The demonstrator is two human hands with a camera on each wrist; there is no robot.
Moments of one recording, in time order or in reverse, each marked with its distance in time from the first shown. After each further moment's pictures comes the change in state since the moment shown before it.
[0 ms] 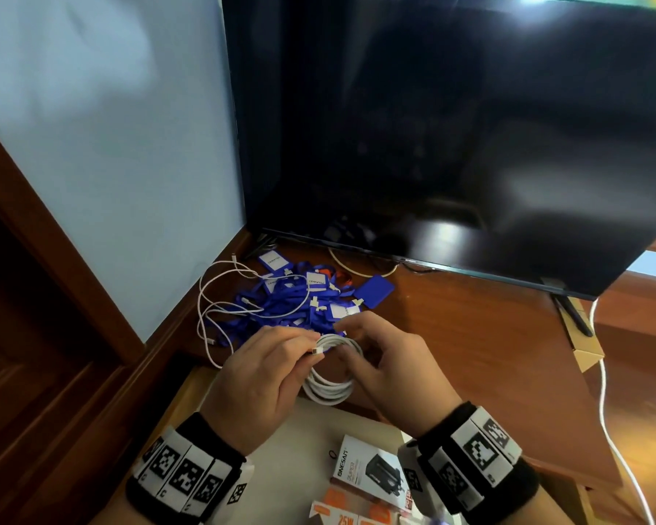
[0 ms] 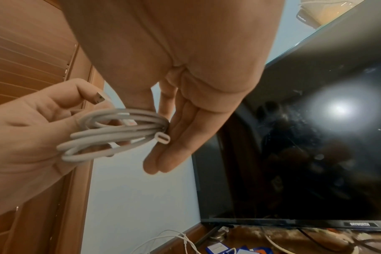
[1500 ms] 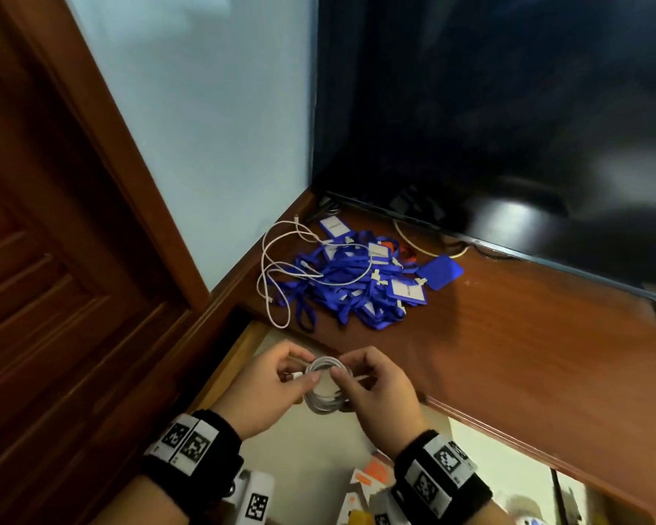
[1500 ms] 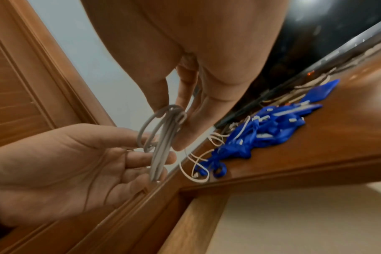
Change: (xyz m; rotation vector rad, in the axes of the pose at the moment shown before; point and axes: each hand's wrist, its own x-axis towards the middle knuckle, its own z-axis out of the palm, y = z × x) left_hand -0.099 -0.047 -0.015 -0.528 -0.254 -1.245; right_hand -0.013 0.024 0.137 0.372 -0.096 0.373
